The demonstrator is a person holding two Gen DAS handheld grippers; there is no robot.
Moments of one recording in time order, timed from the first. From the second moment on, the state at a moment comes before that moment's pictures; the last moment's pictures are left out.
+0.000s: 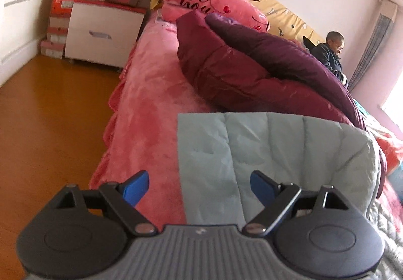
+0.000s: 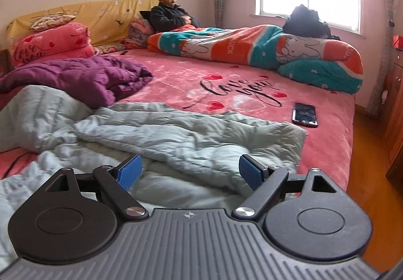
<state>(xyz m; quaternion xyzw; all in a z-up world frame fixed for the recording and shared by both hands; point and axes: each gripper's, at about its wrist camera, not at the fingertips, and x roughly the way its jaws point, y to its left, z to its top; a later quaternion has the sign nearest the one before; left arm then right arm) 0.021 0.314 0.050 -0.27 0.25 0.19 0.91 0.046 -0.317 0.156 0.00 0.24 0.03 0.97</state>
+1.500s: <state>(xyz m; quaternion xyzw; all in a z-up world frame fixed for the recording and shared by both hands) 0.031 0.321 0.070 -0.35 0.20 0.16 0.90 0.038 -0.275 0.141 -0.02 0.28 0.07 0.96</state>
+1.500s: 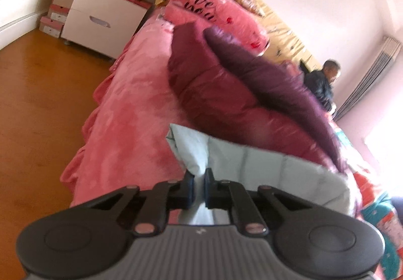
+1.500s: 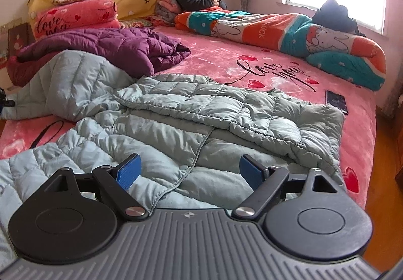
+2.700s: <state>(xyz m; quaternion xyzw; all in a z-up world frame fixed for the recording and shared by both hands) 0.018 0.208 0.138 -0.28 0.19 0.03 0.94 0.078 -0.370 0.125 0.25 0.22 0.03 0.94</state>
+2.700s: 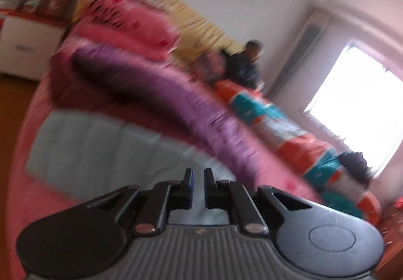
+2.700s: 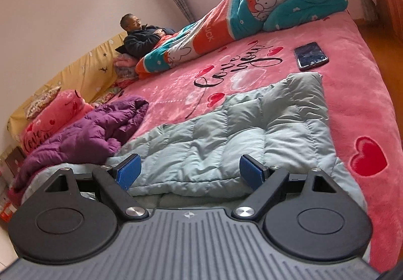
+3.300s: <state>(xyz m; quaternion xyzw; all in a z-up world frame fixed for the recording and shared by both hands) 0.033 0.261 0.084 -0.23 0.21 0.14 0.94 0.101 -0.369 0.118 0.26 0.24 0.09 0.93</state>
